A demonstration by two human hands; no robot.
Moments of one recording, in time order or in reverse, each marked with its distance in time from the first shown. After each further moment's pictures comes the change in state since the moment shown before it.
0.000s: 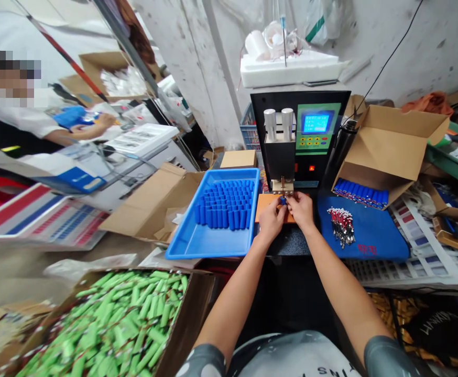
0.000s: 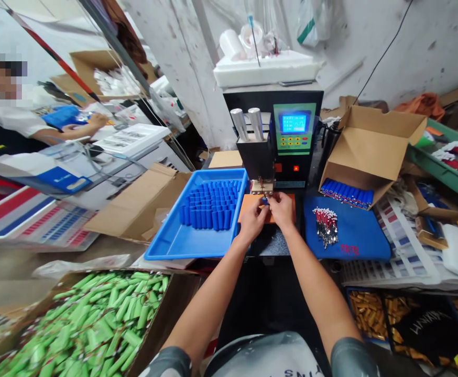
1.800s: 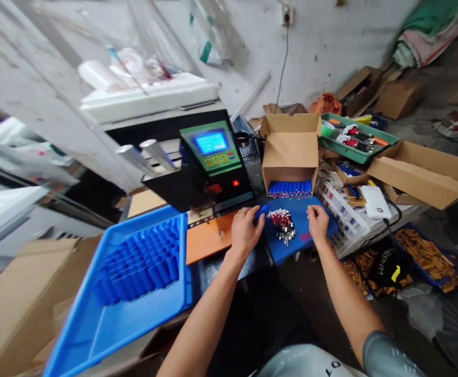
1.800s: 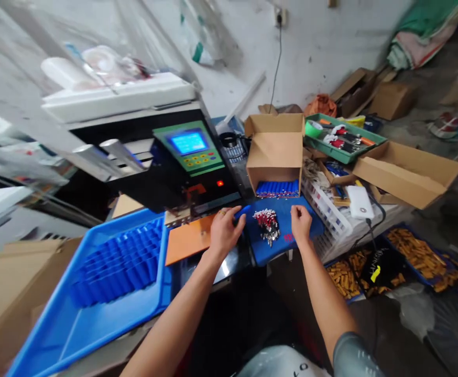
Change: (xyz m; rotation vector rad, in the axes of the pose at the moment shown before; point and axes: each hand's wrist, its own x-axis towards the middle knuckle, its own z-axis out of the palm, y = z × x) left_hand 0.005 0.074 0.077 0.156 -0.003 0.635; right_hand -0.076 0.014 -0.230 -0.362 0.825 -0.290
